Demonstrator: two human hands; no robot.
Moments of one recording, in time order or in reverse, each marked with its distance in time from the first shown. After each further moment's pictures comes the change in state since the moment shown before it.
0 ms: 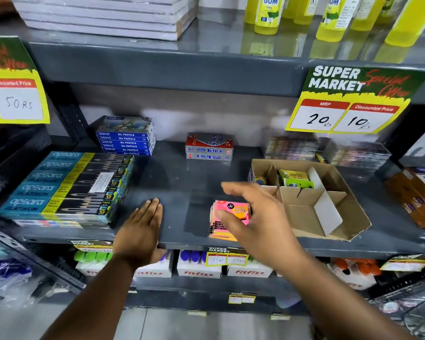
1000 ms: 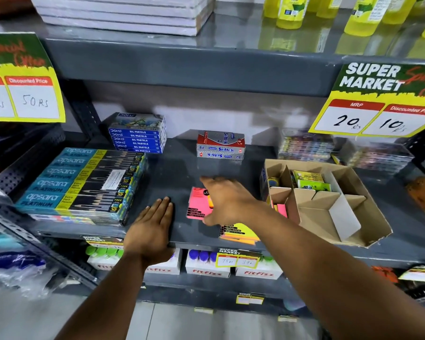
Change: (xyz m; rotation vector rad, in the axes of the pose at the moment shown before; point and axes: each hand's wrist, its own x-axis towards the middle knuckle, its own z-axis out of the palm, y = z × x) left_hand 0.002 0.001 -0.001 -0.012 -0.015 -0.068; right_hand 0.089 0.040 0.072 -0.645 -0.554 -0.063
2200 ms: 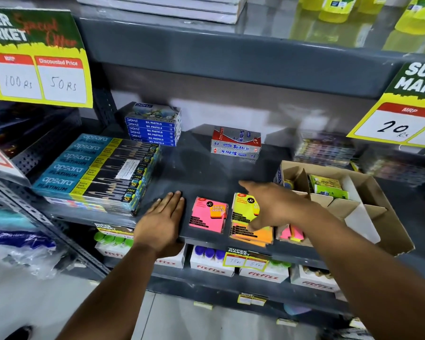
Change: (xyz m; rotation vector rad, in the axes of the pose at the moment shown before) left_hand 0.002 0.003 -0.002 -0.005 0.017 -0.007; right_hand -0.020 0.058 -0.009 -0.046 -0.232 0.030
